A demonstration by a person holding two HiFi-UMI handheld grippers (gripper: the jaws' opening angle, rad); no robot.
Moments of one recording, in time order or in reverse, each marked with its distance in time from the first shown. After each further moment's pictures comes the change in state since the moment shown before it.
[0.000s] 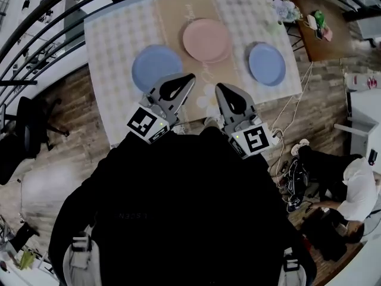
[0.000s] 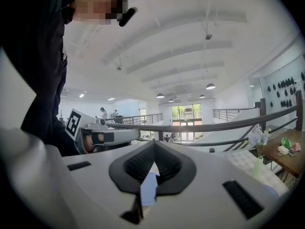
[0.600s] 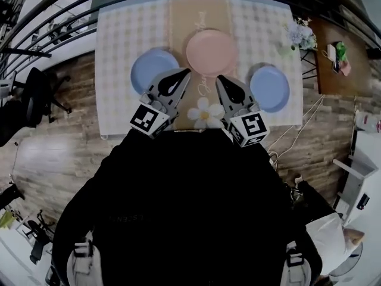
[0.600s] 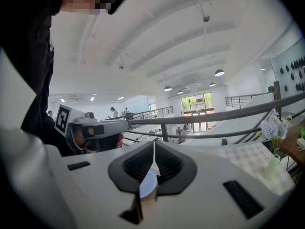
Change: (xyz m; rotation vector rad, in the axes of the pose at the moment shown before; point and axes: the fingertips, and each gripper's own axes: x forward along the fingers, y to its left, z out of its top) left arm 0.074 0.051 -0.017 0.070 0.054 0.311; right arm 0.052 -0.114 -0.031 0.063 0.088 0.163
